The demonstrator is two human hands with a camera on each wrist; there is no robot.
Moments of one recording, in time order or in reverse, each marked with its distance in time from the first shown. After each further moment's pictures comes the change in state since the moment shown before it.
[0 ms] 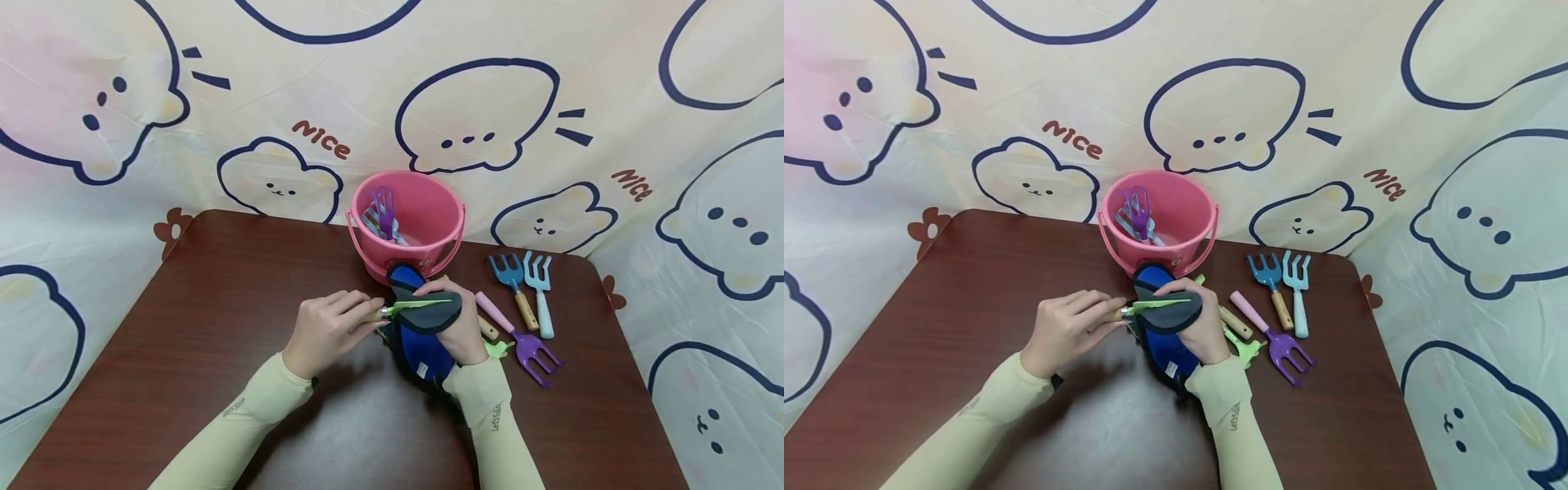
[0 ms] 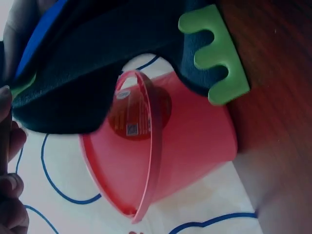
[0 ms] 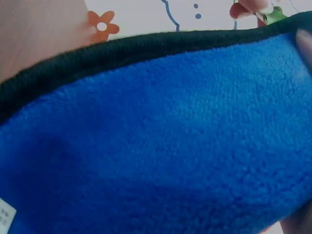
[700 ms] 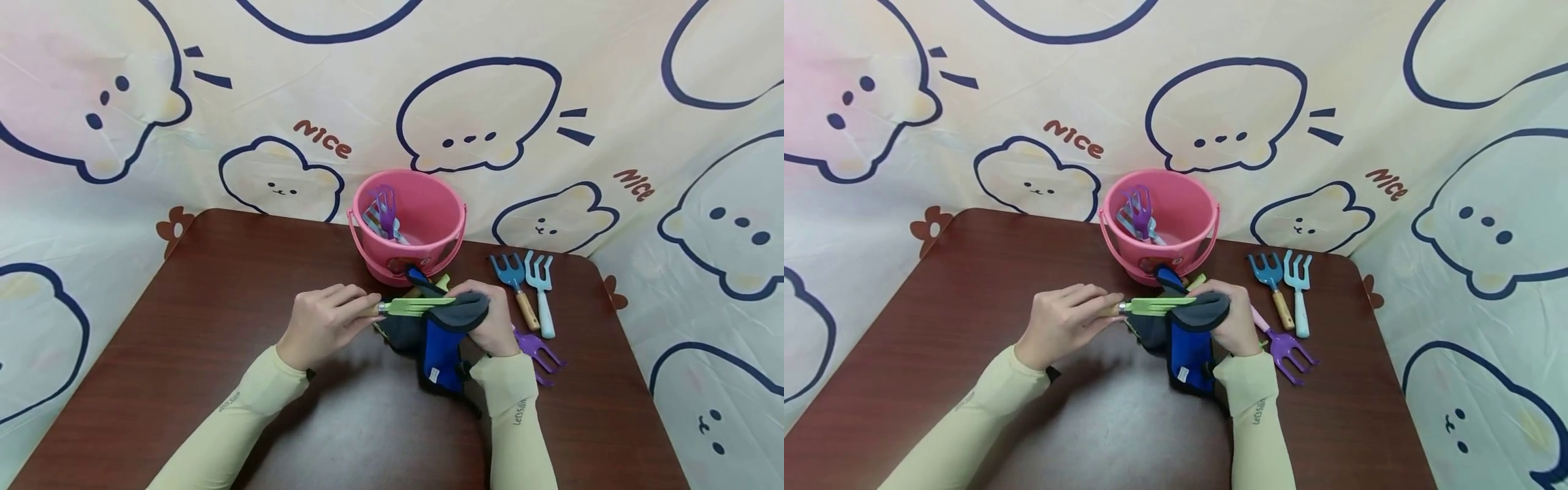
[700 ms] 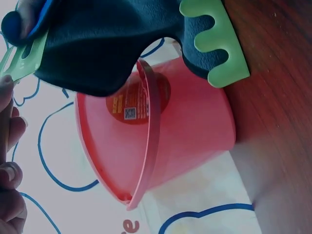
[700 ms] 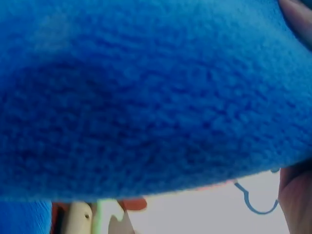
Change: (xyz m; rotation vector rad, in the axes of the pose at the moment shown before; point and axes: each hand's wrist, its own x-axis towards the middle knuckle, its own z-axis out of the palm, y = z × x) left_hand 0.003 -0.009 -0.006 0.016 0.005 0.014; right_hand 0.001 0.001 -0.051 -0.124 -0.030 -0.043
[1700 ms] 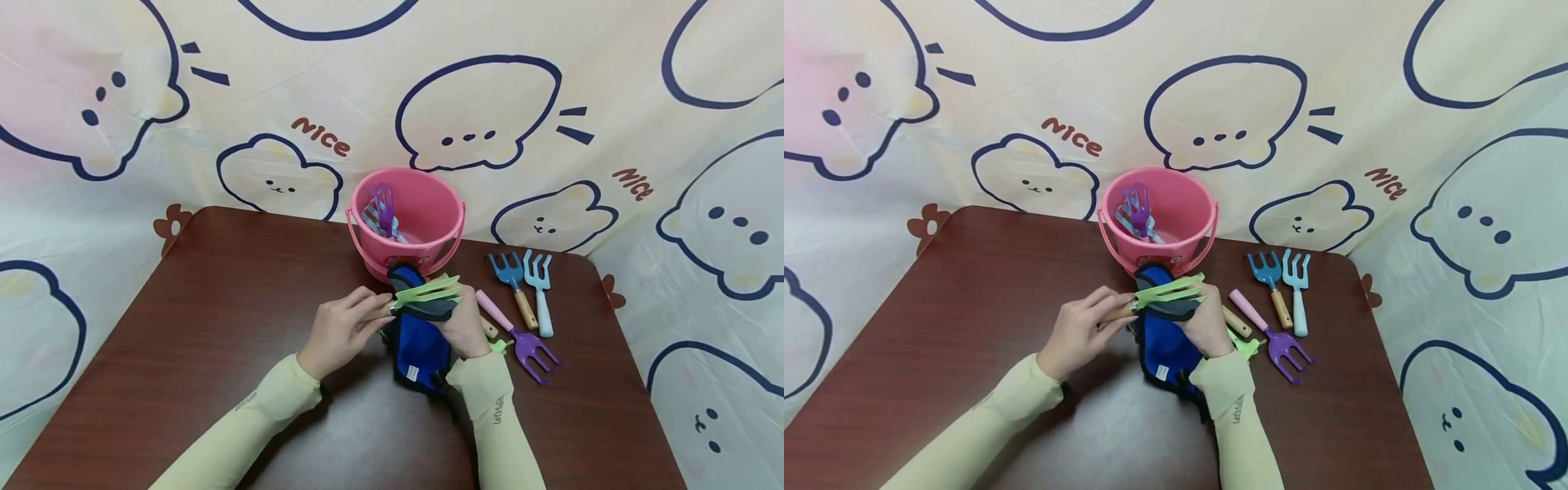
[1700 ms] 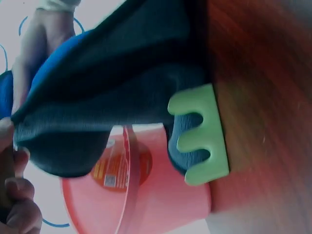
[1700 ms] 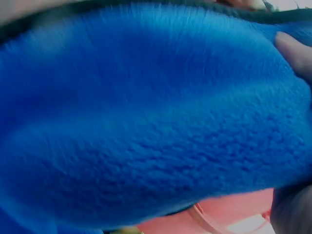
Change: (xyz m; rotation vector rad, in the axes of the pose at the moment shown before) left_hand -0.009 0.017 0.031 -0.230 -0.040 -0.258; right_hand 0.006 0.004 0.042 0.158 -0.002 0.218
